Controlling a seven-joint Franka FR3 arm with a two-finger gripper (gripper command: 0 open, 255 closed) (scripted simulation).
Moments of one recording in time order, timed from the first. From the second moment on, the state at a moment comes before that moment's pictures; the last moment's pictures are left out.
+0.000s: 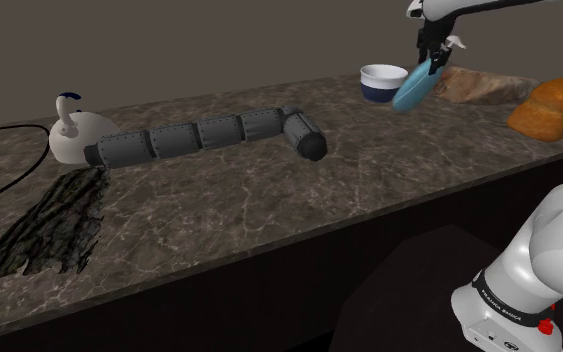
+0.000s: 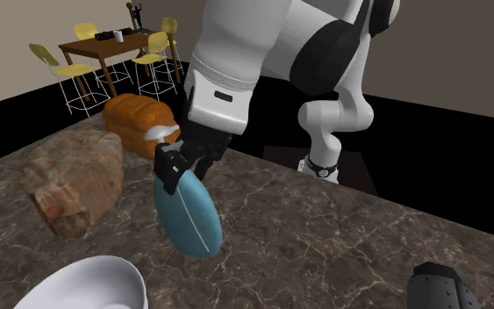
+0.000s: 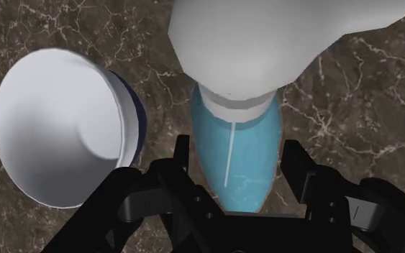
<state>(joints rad) 0.09 -0.13 -0.60 -1.87 -0.41 2.01 -1.41</state>
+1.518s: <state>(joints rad) 0.09 -0.05 -0.60 -1.49 -0.32 1.72 -1.53</state>
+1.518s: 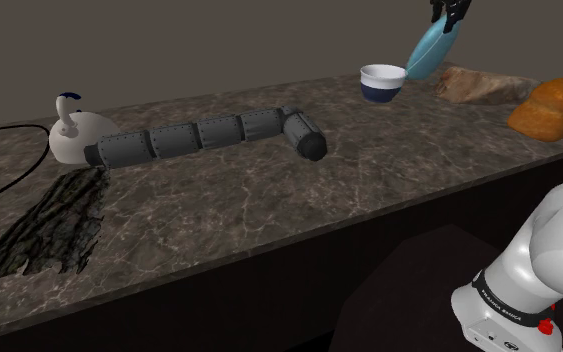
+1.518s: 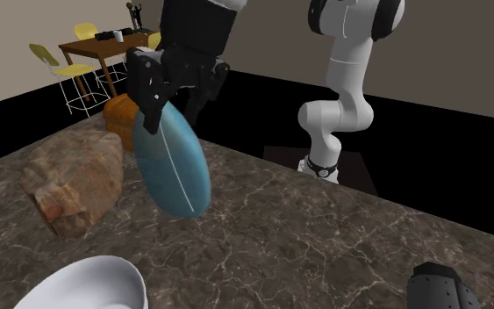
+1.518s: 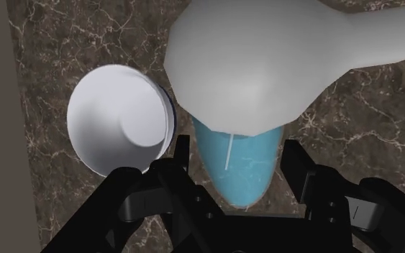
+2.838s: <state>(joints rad) 0.27 0.01 -0.40 -1.34 -0.37 1.51 -1.20</state>
